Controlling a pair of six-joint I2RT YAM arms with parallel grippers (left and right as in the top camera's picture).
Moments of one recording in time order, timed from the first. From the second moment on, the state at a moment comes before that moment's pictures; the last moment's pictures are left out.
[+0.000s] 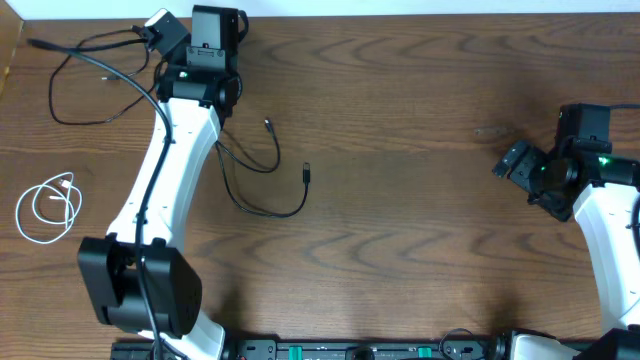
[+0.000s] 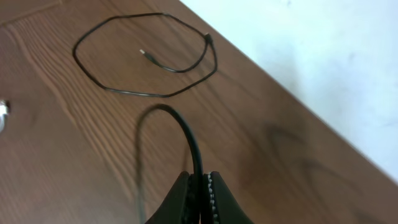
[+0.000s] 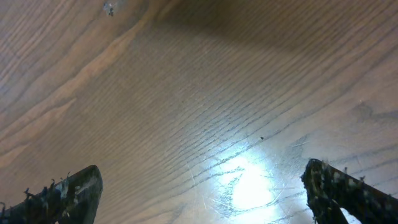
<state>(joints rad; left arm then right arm) -0.14 1.76 1.59 -0.68 -0.63 -0.75 -0.15 1.39 1.05 -0.89 -0.03 0.54</state>
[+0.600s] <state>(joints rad) -0.11 1.88 1.59 -0.74 -0.62 -0.63 -0.15 1.39 1.05 -0.89 -0.03 0.54</state>
